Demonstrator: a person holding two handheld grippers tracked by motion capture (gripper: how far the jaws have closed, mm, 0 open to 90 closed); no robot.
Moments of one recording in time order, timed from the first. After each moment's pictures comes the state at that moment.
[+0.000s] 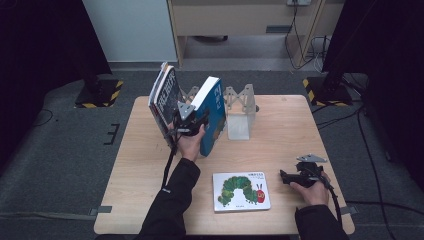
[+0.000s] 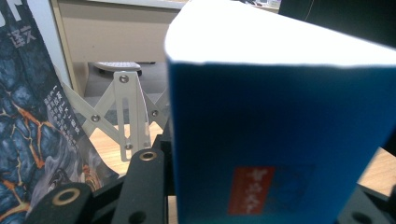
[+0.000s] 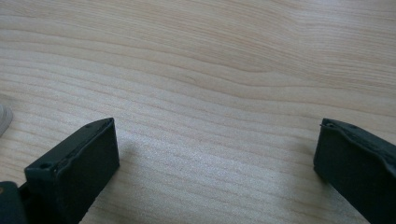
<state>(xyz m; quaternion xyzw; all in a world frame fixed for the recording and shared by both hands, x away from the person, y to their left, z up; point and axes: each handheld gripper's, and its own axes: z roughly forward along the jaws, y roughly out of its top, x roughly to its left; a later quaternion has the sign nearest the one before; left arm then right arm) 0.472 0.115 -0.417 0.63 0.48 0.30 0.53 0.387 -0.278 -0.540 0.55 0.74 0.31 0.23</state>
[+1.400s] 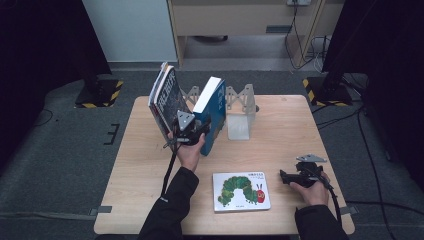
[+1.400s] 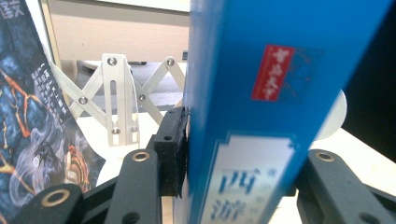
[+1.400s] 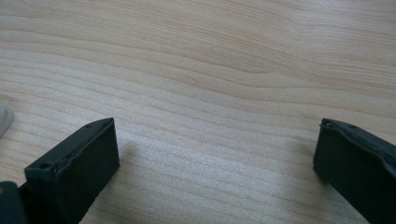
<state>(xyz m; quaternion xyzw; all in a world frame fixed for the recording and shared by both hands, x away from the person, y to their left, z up) 0.450 0.116 -0.432 0.63 0.47 0.29 0.55 0.388 -0.278 -0.540 0.55 0.74 0.31 0.23</state>
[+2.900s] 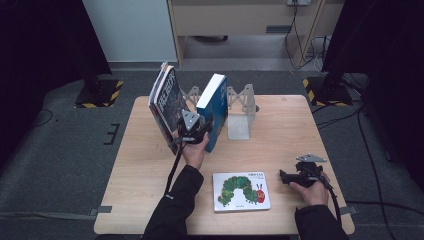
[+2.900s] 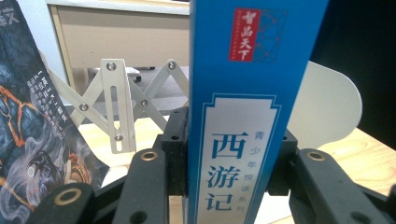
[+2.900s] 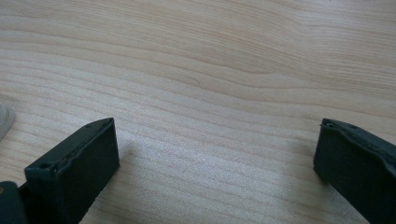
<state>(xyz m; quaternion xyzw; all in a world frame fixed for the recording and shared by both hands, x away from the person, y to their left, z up) 0.462 0.102 -0.436 0.62 0.47 0.32 0.53 0.388 -0.277 -0.540 0.55 0.74 0.31 0.23</state>
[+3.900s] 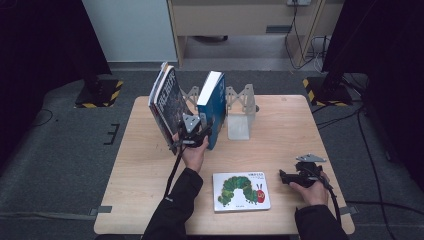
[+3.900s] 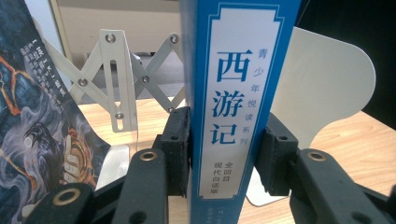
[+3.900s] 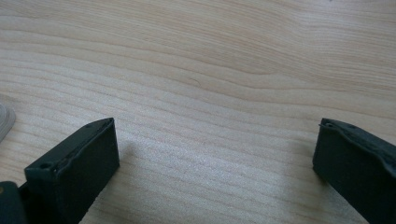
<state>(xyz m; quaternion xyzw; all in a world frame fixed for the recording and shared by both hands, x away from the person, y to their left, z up) 0.458 0.103 -0.451 0.63 0.49 0.30 0.52 0.388 -0.276 -0.540 0.55 0.74 0.31 0.23</state>
